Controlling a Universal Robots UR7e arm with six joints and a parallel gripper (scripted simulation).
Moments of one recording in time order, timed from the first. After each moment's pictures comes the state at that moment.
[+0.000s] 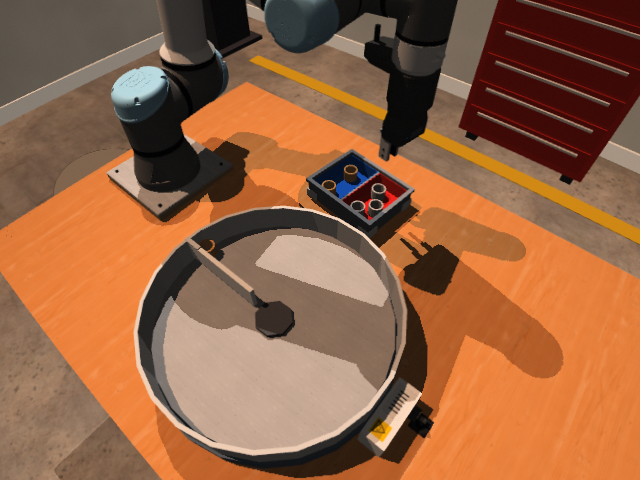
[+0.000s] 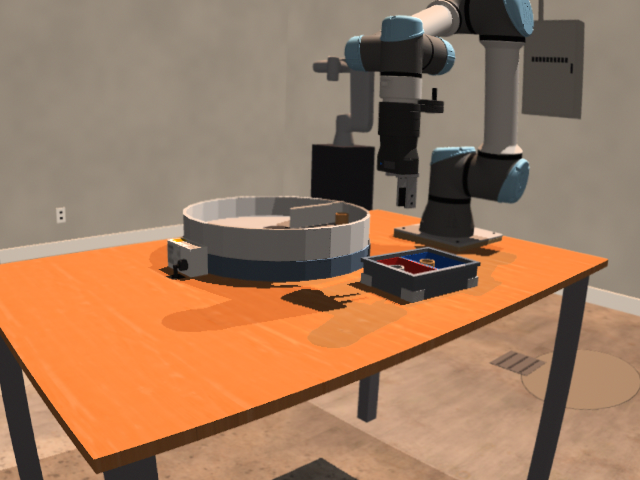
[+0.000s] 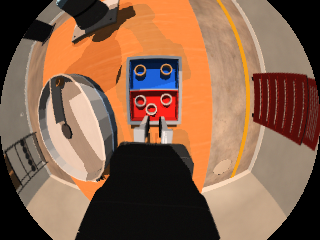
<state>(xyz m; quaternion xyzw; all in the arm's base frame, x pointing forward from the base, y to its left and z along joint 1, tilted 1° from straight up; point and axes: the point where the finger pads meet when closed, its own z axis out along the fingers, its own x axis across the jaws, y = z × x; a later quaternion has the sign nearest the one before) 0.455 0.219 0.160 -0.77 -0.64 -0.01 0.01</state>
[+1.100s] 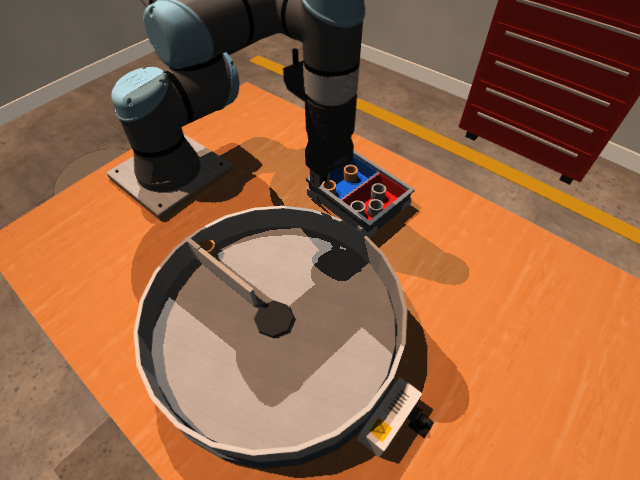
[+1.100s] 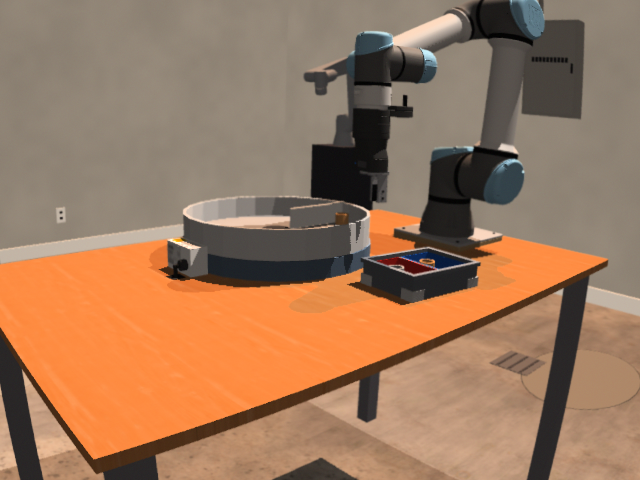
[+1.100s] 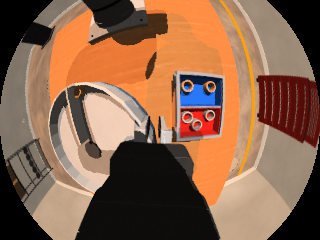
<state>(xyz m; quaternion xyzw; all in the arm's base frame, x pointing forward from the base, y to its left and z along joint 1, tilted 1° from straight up) 0.392 0.093 0.145 -0.78 -0.63 0.00 0.01</state>
